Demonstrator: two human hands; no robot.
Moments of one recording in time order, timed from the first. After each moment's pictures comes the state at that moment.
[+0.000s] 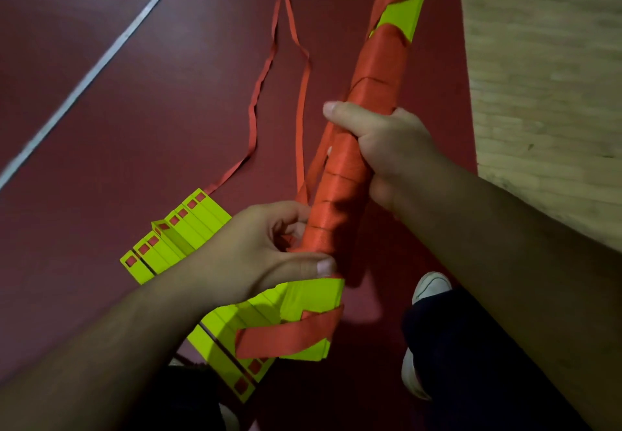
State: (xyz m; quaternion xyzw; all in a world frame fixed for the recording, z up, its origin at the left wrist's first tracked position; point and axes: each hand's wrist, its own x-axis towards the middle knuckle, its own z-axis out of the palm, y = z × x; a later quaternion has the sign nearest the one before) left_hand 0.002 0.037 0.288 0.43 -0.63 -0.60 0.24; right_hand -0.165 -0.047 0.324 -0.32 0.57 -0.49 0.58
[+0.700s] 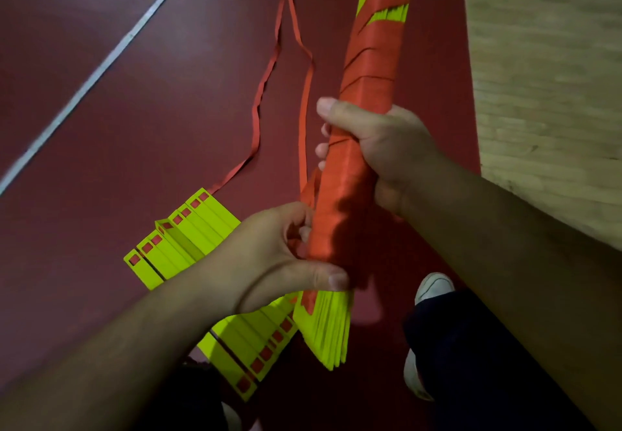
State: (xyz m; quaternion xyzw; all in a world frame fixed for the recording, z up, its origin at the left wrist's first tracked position) left_hand -0.004 0.040 0.291 0.48 -0.65 -0.54 0.23; right_hand -0.162 -0.042 0.329 -0.35 0.49 -0.46 0.65
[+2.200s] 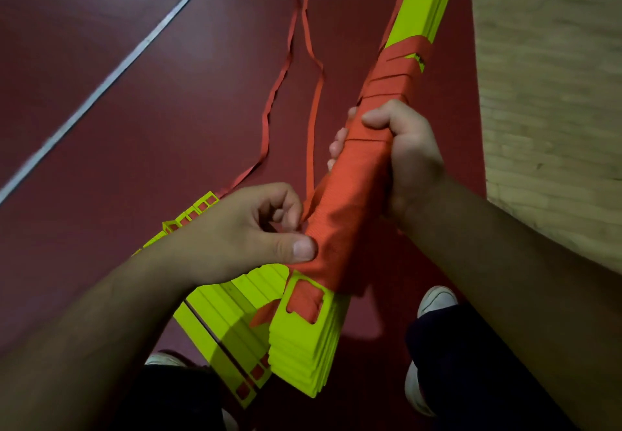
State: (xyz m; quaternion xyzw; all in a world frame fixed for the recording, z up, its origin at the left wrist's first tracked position) left_hand 0.033 0.023 0.310 0.39 -0.62 -0.62 0.29; right_hand -0.154 -0.043 0.333 -0.20 0.37 -0.48 0.77
